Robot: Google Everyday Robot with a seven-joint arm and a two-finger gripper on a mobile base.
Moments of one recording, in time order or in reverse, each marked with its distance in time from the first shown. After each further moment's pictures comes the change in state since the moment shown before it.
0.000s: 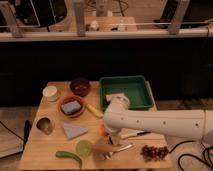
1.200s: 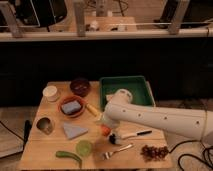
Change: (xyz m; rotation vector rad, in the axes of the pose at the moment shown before) arm -0.002 -0.033 -0.013 0.090 -0.091 -0.640
